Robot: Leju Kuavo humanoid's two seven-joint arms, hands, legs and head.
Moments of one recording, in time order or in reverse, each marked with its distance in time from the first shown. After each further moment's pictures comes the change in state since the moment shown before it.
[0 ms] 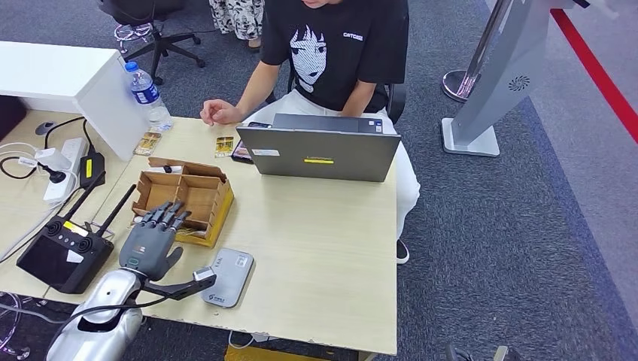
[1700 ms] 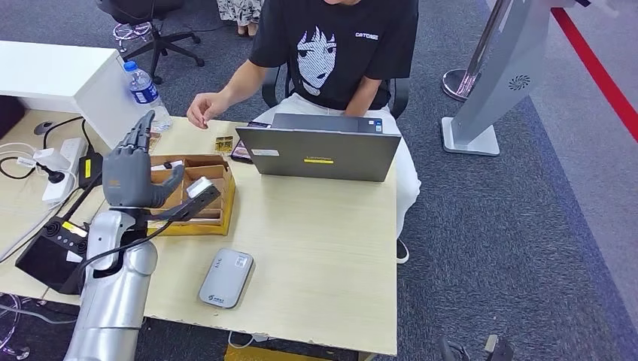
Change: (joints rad) left arm -0.199 -0.248 0.193 -0.191 0.234 0.041 -0.113; right arm -0.021 0.012 -0.007 0.001 0.060 -0.033 0.023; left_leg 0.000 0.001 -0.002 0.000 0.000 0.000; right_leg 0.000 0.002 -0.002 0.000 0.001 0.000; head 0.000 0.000
